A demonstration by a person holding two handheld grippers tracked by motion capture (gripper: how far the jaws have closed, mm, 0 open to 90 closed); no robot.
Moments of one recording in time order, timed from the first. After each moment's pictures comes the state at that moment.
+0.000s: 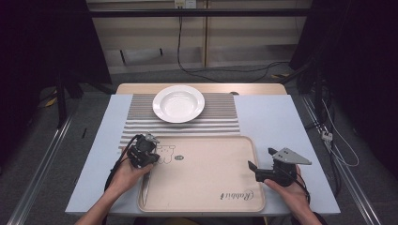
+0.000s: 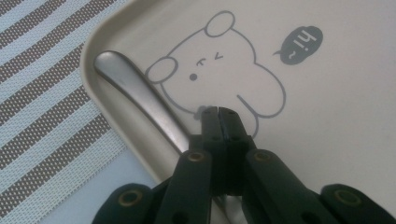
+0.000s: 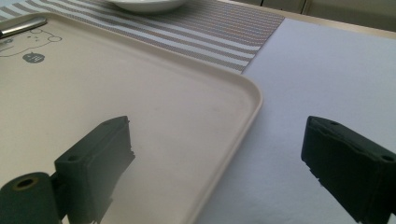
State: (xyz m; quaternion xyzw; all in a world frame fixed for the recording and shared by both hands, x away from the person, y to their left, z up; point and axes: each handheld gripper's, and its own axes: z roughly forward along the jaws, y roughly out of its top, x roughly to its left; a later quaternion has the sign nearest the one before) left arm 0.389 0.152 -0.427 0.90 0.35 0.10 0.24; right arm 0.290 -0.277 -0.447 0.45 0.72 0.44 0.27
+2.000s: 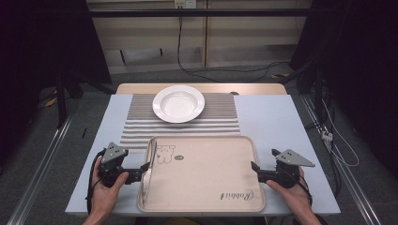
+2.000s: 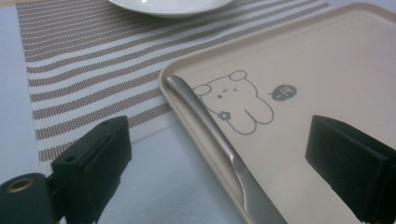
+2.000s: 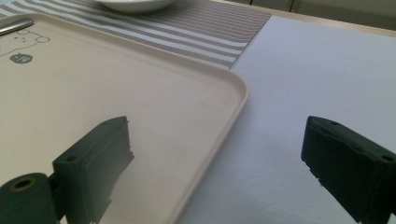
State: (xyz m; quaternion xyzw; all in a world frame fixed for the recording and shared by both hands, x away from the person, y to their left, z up) left arm 0.323 0.218 -0.414 0.78 0.41 0.19 0.42; right arm 0.284 -0.282 -0.447 0.47 0.71 0.44 0.28
